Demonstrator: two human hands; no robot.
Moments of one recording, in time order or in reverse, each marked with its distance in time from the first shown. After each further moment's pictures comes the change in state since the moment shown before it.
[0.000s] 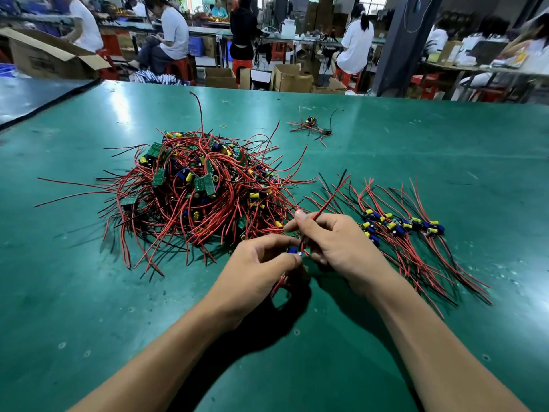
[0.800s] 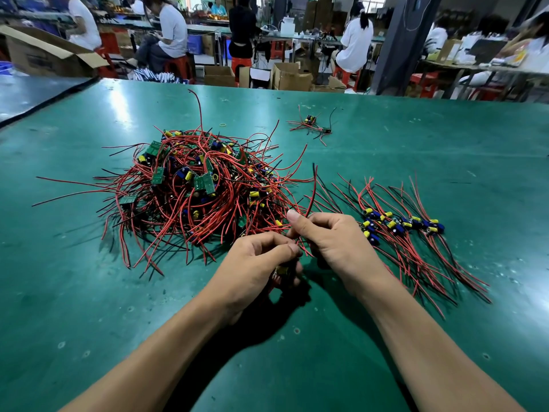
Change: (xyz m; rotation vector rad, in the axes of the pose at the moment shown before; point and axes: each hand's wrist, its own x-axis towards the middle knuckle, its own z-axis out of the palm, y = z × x) left_hand 0.001 0.005 0.000 -0.120 0.014 -0.093; right_hand -0.005 -0.002 0.007 -0.011 0.103 -0.040
